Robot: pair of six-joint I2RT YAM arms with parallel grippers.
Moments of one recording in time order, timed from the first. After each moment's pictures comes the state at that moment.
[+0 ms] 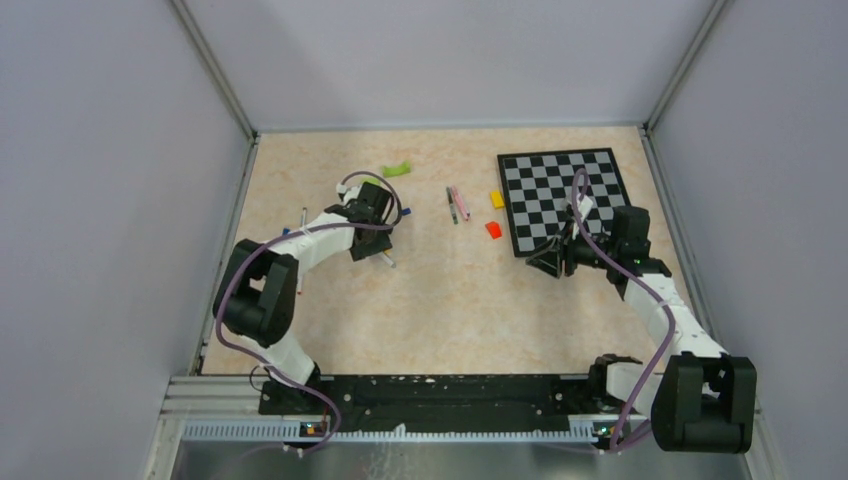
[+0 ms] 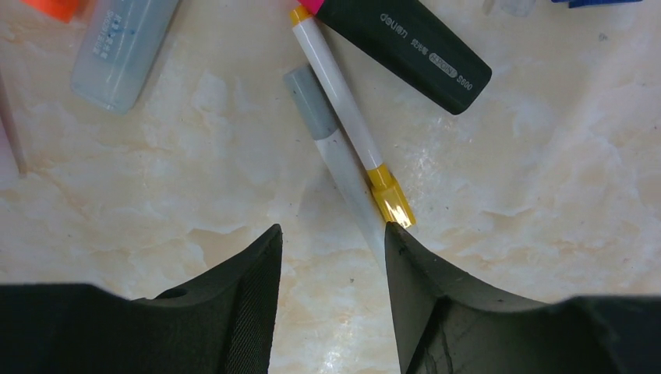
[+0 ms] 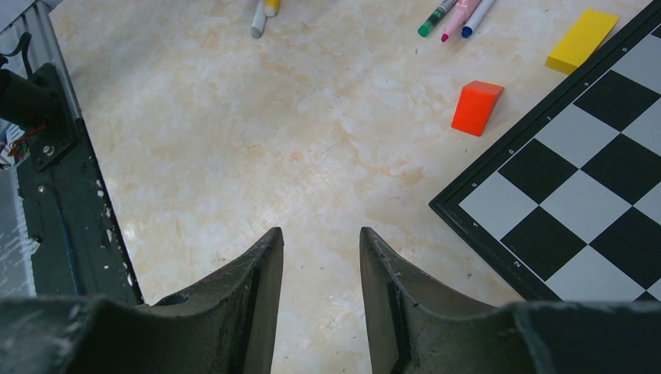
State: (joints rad) left arm -0.42 1.66 1.04 -0.49 -0.28 -0.73; right arm -0.04 1.08 0.60 -0.18 -1.01 -0.26
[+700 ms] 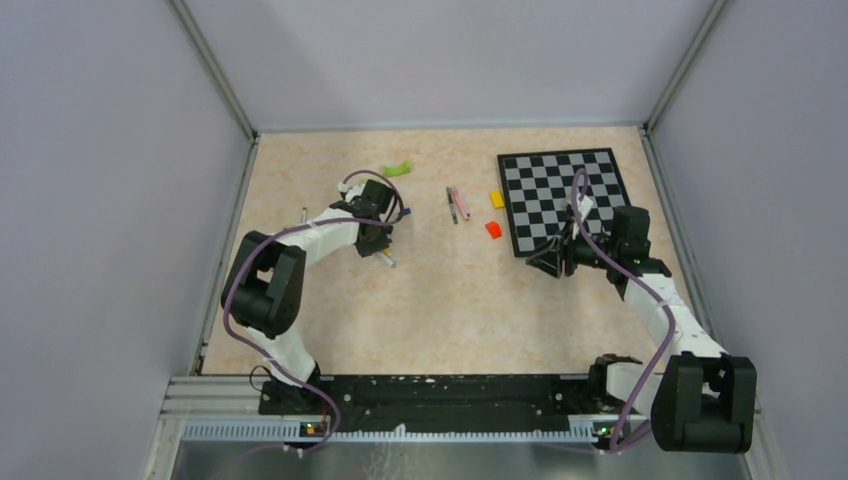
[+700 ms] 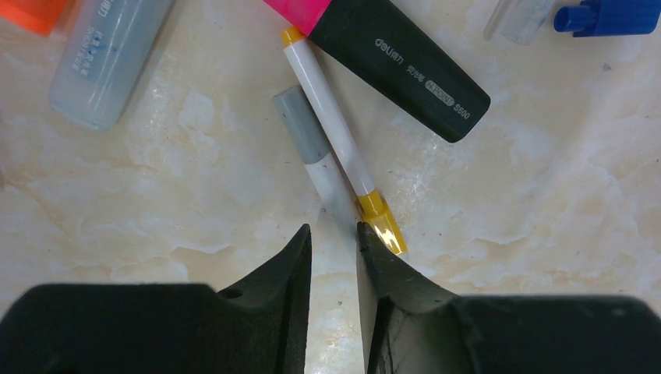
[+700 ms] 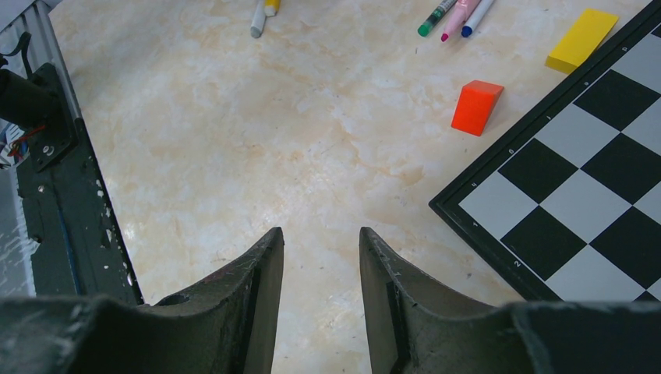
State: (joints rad) left arm -0.42 1.74 1.10 -0.49 -0.29 -0.76; right arm -0.04 1.08 0.60 -0.18 -1.01 -0.26
